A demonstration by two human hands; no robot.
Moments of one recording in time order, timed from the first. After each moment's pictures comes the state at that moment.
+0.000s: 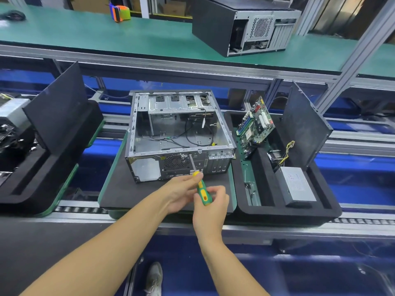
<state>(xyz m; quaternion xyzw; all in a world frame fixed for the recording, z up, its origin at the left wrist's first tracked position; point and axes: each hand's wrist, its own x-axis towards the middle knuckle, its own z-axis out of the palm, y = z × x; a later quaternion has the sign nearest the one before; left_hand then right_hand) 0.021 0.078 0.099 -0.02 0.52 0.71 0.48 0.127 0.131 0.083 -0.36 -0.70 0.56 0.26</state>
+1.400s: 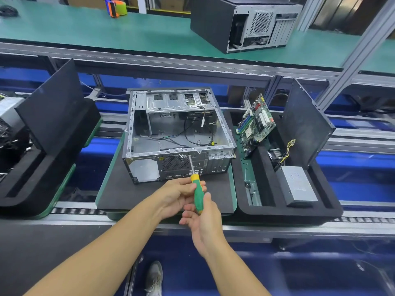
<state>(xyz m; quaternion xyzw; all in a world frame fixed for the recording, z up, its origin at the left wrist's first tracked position) 0.018 0.068 0.090 -0.05 0.47 0.74 0.48 0.120 0.131 0.077 -0.40 -0.36 0.83 0.10</state>
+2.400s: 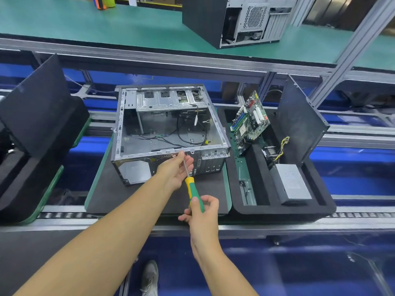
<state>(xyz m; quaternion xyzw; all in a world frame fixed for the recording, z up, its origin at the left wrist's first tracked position) -0.040 0.130 0.087 -0.19 0.48 0.79 0.33 0.123 0.135 0.065 -0.38 -0.52 0.75 0.16</state>
